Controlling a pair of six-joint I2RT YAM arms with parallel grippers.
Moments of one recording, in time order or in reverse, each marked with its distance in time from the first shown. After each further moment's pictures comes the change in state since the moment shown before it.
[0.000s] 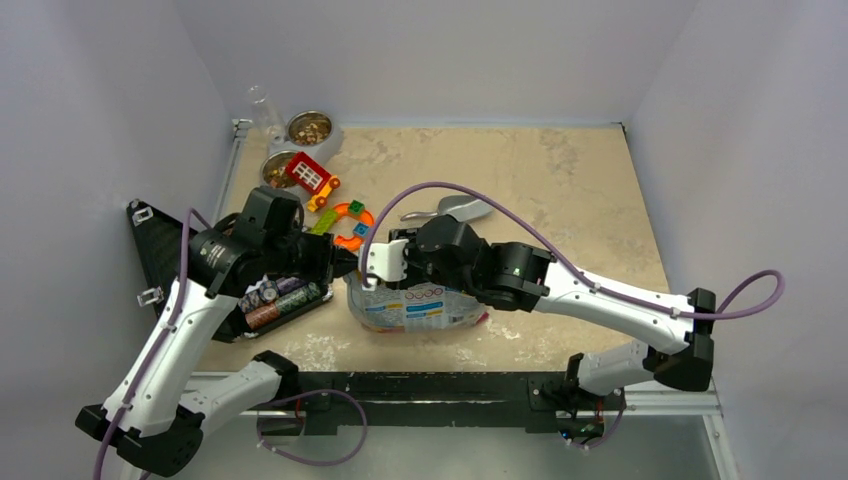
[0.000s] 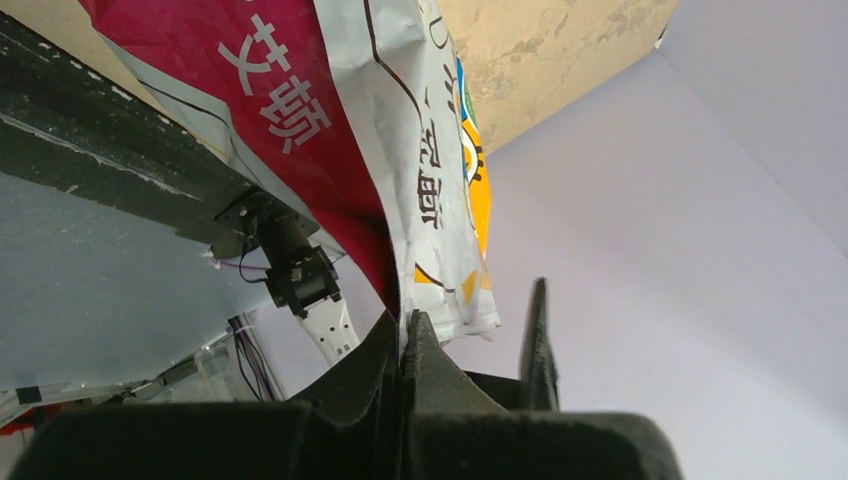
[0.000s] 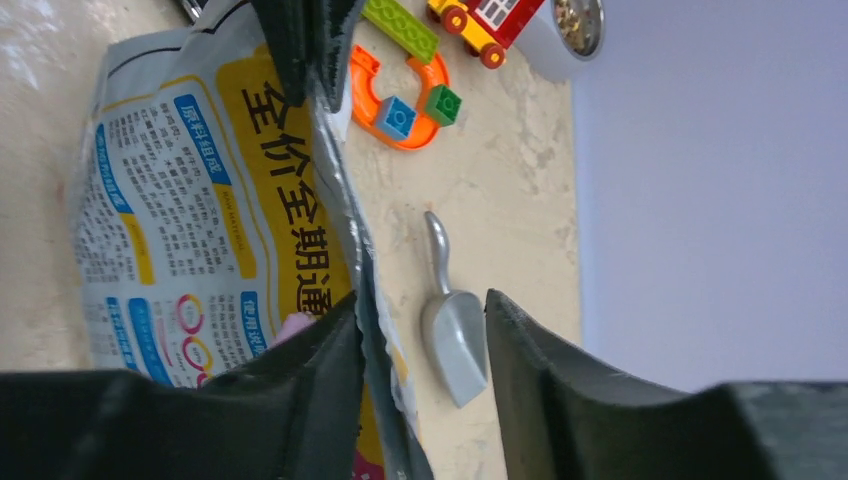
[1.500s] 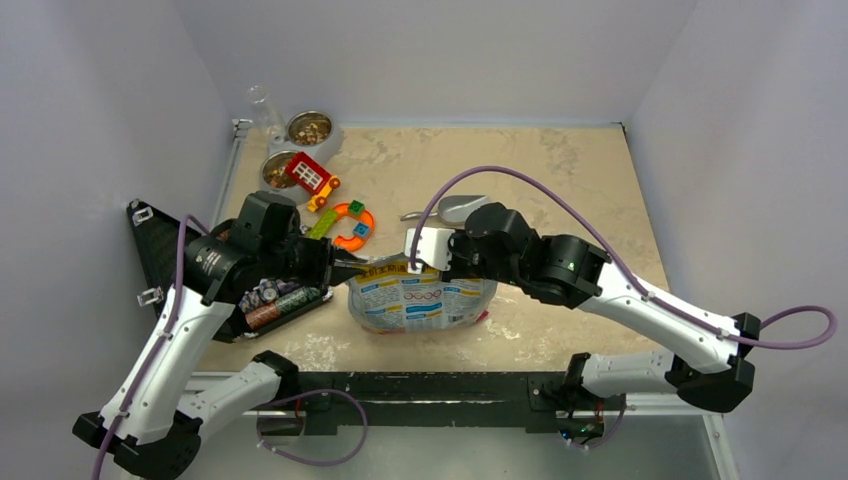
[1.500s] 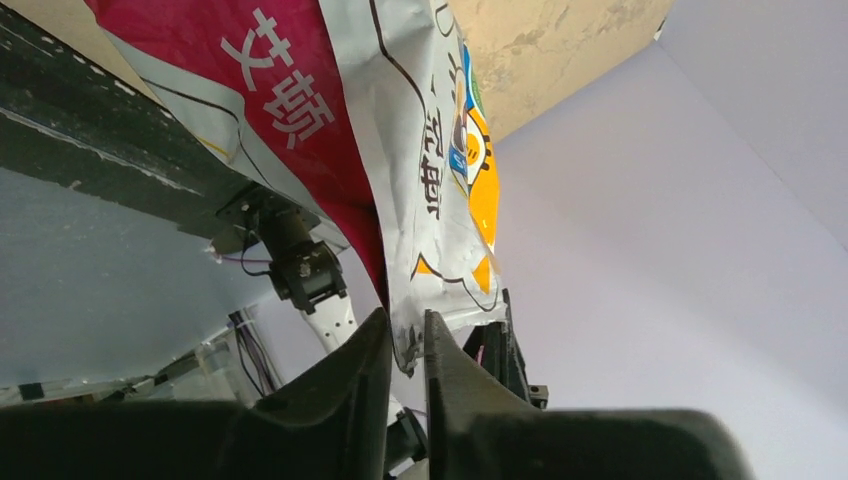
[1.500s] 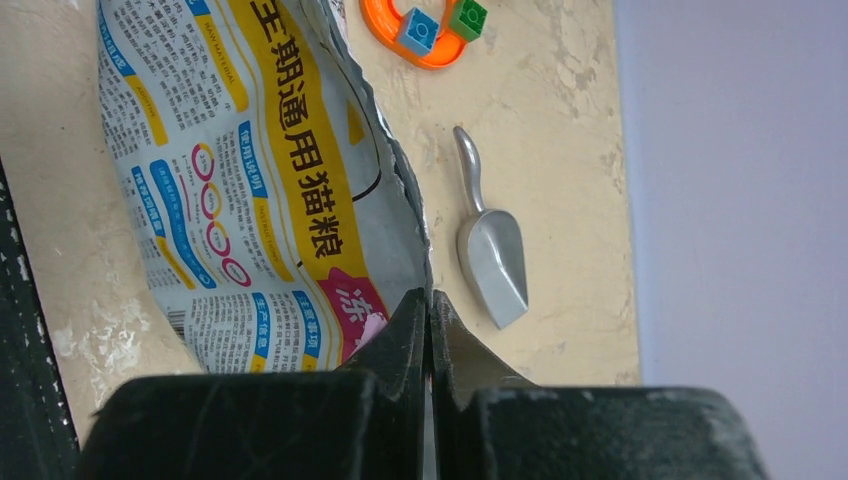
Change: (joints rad) left arm 0.000 -0.040 -0.035 0.006 0.005 -0.005; right arm -0.108 -0.146 -0.019 -0.203 -0.082 0.085
